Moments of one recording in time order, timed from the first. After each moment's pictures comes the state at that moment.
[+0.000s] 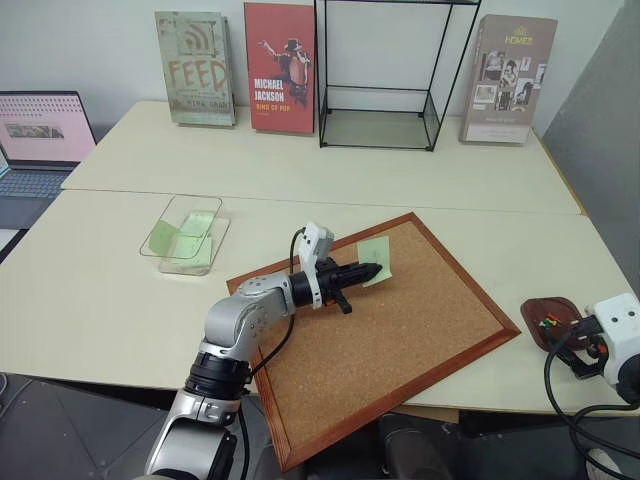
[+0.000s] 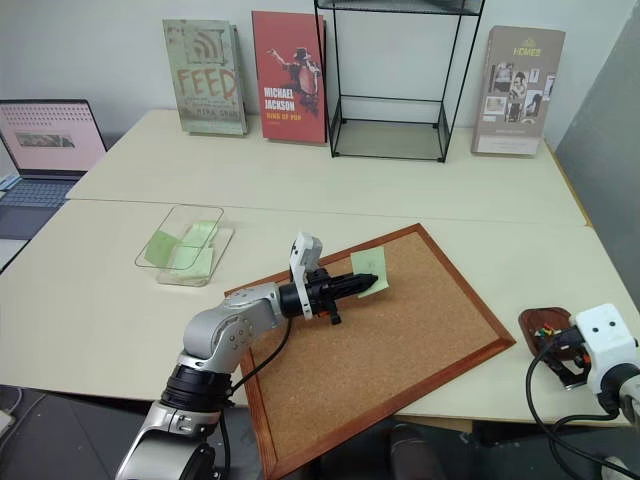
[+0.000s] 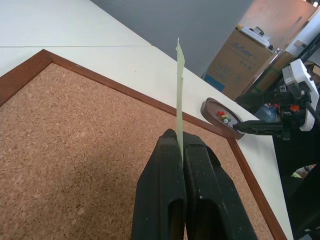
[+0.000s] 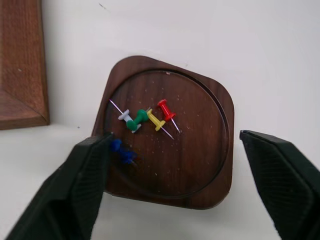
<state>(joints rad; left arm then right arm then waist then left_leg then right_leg) -0.48 0.23 -0.11 0.04 -0.54 0.67 -0.82 0.30 -0.69 -0.51 -0.50 0.18 0.77 0.55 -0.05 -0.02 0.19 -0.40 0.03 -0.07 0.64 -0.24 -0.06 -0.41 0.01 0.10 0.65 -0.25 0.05</state>
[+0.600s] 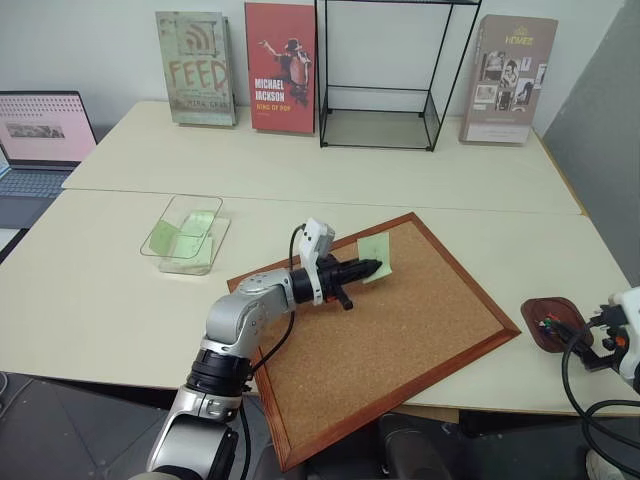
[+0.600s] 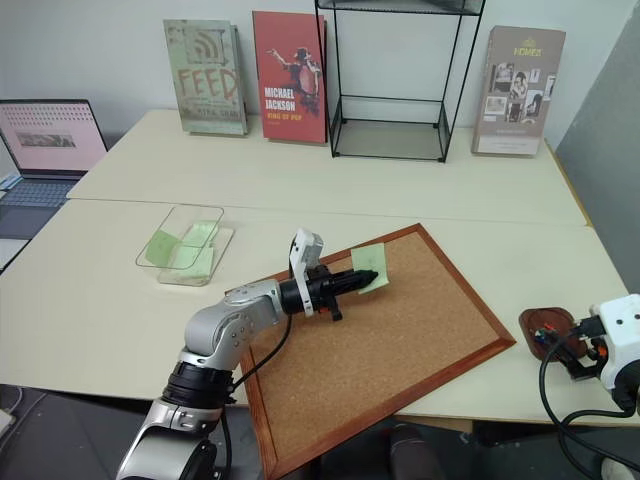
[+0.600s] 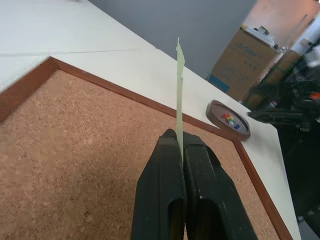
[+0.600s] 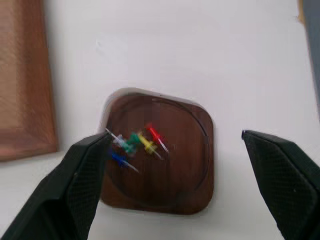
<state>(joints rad) -0.51 0.21 -0.08 0.04 -0.52 0.65 -0.77 0.28 -0.65 -0.63 -0.66 0.39 0.81 0.63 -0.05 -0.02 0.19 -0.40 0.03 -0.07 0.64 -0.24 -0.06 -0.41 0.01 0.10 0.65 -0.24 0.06</state>
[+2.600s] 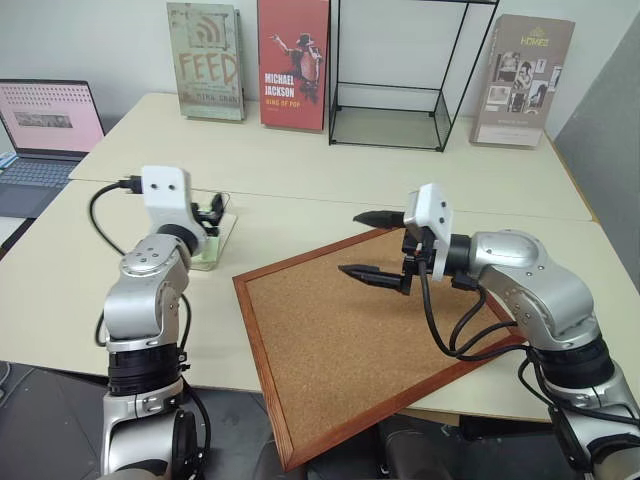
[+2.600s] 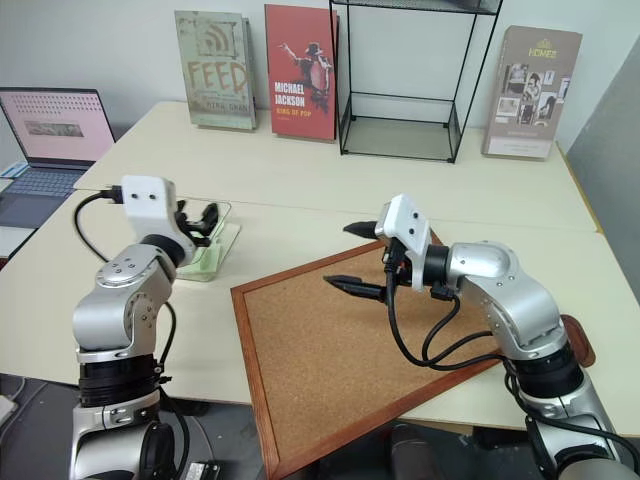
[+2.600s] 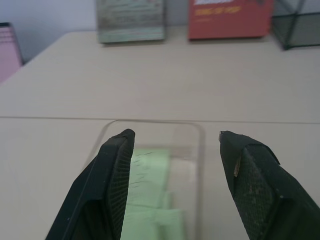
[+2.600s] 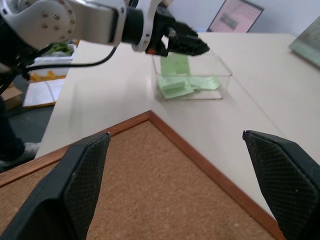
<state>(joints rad) -0.51 0.39 0.26 -0.14 -0.23 0.69 -0.20 -0.55 -0.52 0.14 -0.38 0.44 0.59 0.80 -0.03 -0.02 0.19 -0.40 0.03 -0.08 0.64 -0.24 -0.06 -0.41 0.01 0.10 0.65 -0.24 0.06</state>
